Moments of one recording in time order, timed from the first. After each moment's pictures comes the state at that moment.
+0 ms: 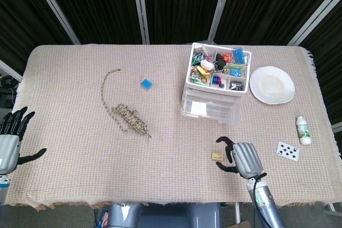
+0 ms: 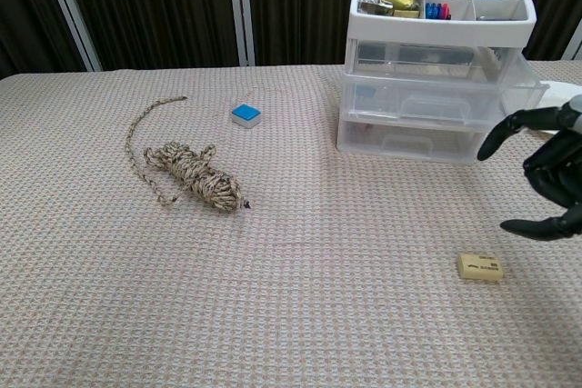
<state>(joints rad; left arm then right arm) -0.13 -1.18 -0.07 -1.55 1.51 1.50 -0.03 0.32 -1.45 0.03 -1.87 -1.33 1.37 -0.28</state>
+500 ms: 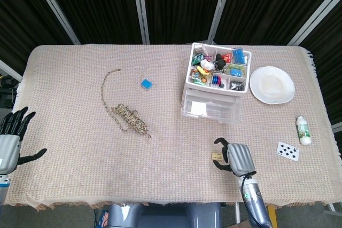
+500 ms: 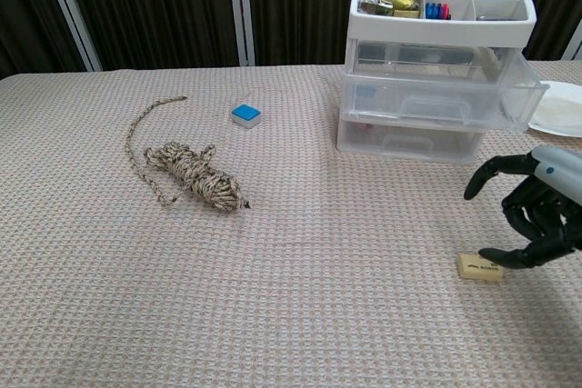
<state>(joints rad) -0.13 -1.17 -0.07 -1.55 1.51 1.50 -0.03 0.31 -1.61 0.06 -1.72 -1.22 1.34 -0.35</state>
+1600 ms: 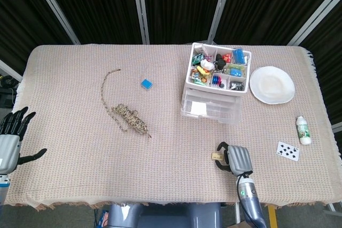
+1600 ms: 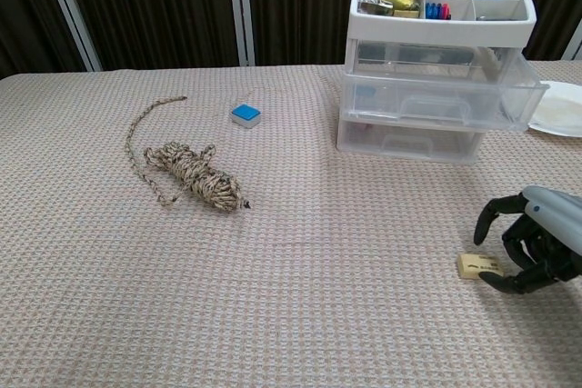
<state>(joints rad) -0.13 -1.17 -0.07 -1.55 1.51 1.50 -0.03 0.29 -1.72 0.09 -1.55 -1.14 1.28 -0.37</state>
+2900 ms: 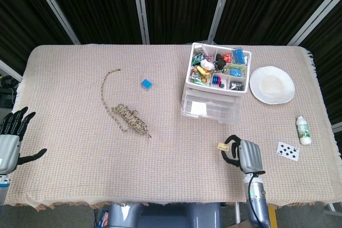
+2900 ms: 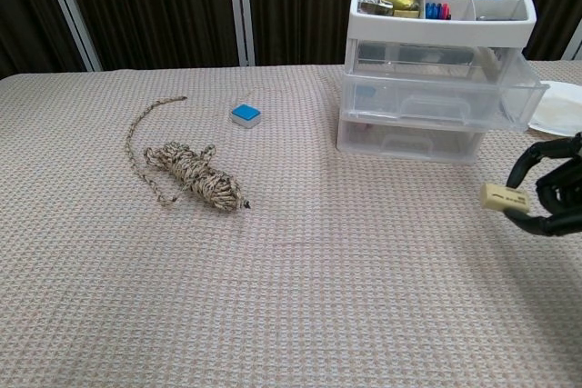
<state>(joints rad) -0.13 -1.17 -0.07 -1.55 1.51 1.50 -0.04 0.23 -1.65 0.16 -1.69 -1.19 1.40 -0.26</state>
